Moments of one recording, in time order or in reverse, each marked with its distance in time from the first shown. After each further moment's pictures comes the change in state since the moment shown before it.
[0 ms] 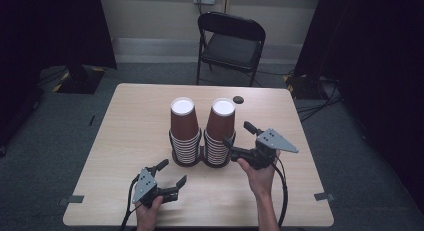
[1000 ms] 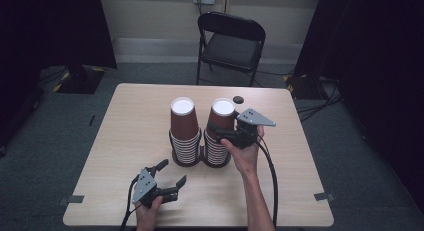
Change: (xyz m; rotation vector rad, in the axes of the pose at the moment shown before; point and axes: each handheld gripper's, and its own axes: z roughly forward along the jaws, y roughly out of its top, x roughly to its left) left arm 0.000 0.000 -0.001 -0.004 -0.001 0.001; right arm -0.010 0.006 0.068 0.094 0.051 0.026
